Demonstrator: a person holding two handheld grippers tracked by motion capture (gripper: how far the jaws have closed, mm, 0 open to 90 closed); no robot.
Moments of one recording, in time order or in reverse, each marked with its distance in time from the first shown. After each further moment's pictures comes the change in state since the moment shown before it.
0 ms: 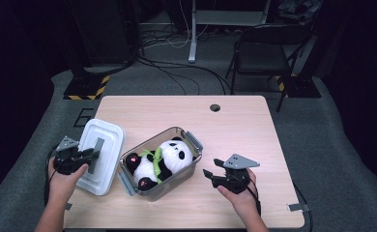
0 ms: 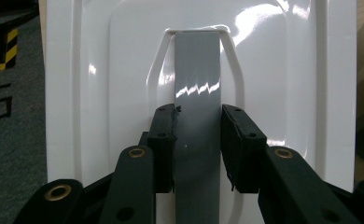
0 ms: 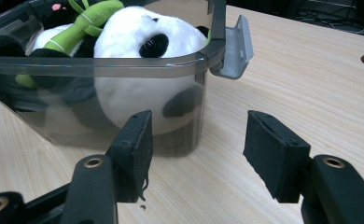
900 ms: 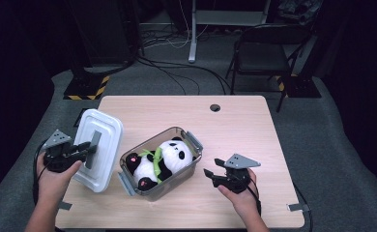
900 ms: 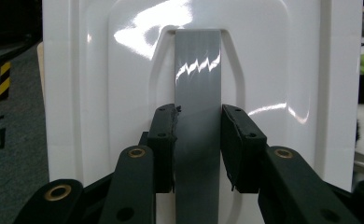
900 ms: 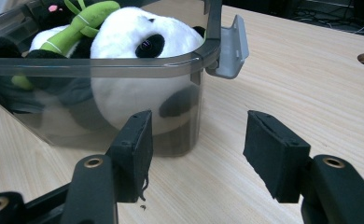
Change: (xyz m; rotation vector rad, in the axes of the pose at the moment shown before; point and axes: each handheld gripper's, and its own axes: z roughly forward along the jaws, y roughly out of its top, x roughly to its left) left arm -0.021 0.035 -0.047 -0.096 -0.061 0.052; right arm -0.002 0.000 -0.001 -0.006 -0.009 0.009
